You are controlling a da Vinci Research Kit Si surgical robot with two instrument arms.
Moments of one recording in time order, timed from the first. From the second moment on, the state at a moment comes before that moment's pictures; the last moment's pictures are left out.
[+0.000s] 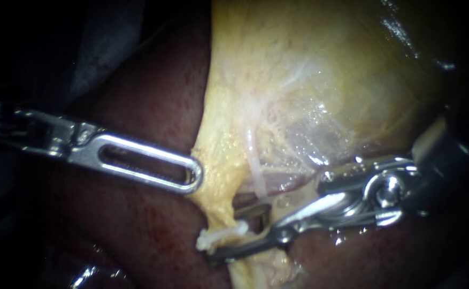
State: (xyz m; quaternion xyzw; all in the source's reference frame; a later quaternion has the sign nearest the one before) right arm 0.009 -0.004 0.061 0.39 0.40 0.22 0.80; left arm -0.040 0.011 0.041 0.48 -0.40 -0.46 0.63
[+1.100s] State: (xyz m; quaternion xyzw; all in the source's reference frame) right arm -0.005 0.005 0.053 0.33 0.42 0.26 0.80; left arm -0.041 0.011 0.042 0.48 -0.40 -0.46 0.63
